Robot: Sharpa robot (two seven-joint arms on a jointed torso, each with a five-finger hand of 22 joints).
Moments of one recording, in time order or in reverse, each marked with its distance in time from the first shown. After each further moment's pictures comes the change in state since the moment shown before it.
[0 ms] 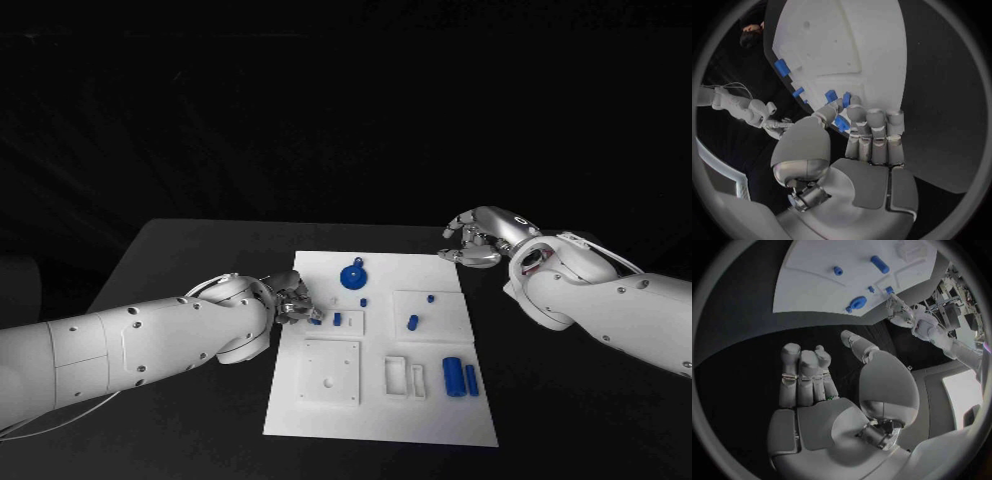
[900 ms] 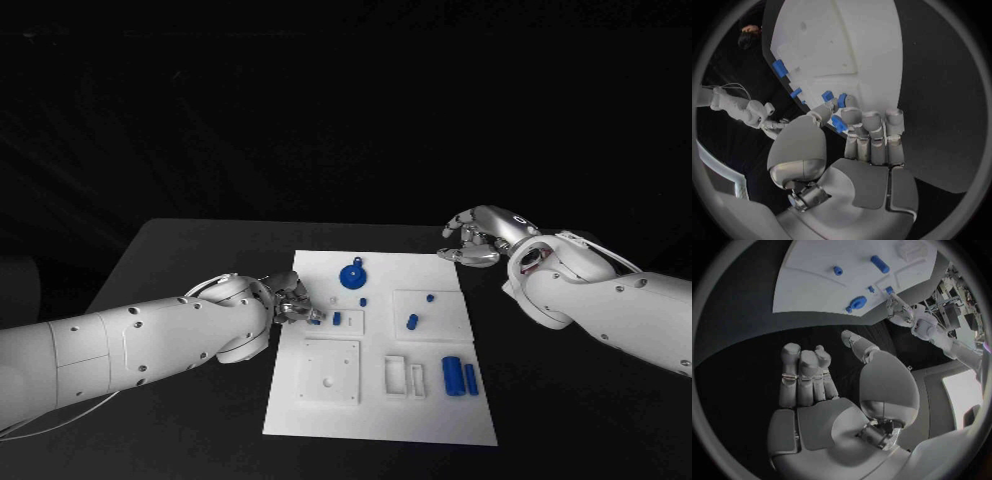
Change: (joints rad) left arm -0.002 0.007 -0.002 -0.015 0.000 0.003 -0.008; left_hand -0.045 -0.105 0.042 0.096 -0.088 0.047 -0.037 -0.016 0.093 0.050 -0.043 0.006 0.004 0.044 -0.047 0.008 0.003 0.000 0.007 0.000 0.000 0.001; right arm 0.000 0.002 0.000 -0.002 0.000 0.001 0.001; right_hand -0.004 -0.004 0.000 0.000 0.000 -0.001 0.001 0.000 0.000 0.002 -0.001 0.000 -0.001 0.000 0.000 0.000 0.001 0.000 0.000 0.000 0.000 0.000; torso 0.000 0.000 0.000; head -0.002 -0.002
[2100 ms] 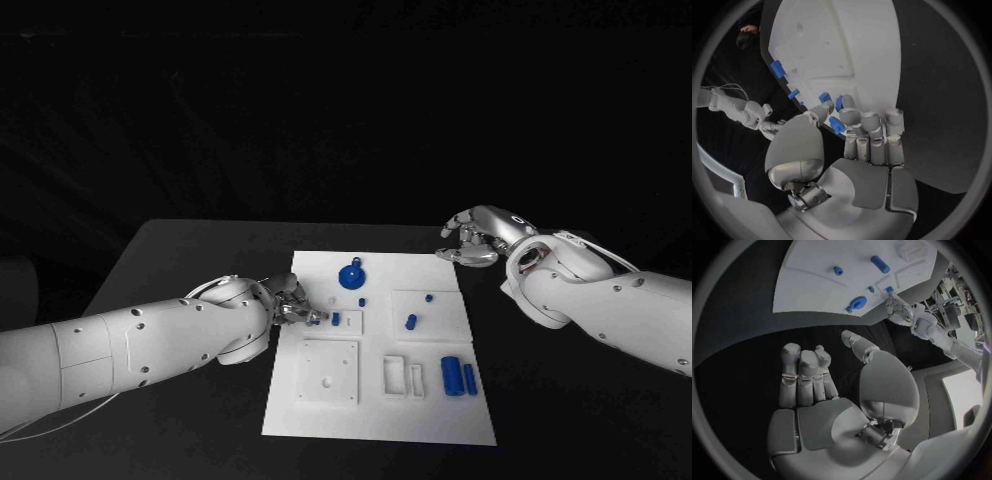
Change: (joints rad) left arm -0.004 0.012 -0.003 -0.016 0.000 0.001 -0.010; left_hand -0.055 -0.081 -0.038 0.150 -0.082 0.002 -0.001 -0.009 0.024 -0.002 0.002 0.012 0.006 -0.004 -0.004 0.012 0.006 0.000 0.000 0.000 0.004 0.002; right arm 0.000 0.001 0.000 -0.002 0.000 0.001 0.001; right_hand 0.000 0.000 -0.003 0.003 0.004 0.002 -0.002 0.000 0.000 -0.001 0.005 -0.001 -0.001 -0.001 0.001 0.000 0.001 0.000 0.000 0.000 -0.004 0.000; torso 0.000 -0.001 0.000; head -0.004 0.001
